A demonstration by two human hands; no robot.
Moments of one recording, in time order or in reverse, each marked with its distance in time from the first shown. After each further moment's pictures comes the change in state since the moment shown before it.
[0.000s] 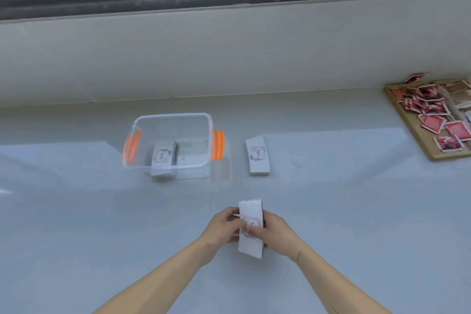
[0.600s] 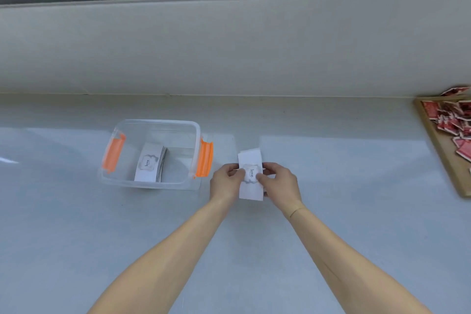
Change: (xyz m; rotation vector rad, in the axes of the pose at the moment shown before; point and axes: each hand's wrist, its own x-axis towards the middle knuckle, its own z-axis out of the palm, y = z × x) left_hand 0.110 0.104 0.031 -0.048 0.514 0.100; right_hand 0.101 -0.053 -0.099 0.181 0.349 -0.059
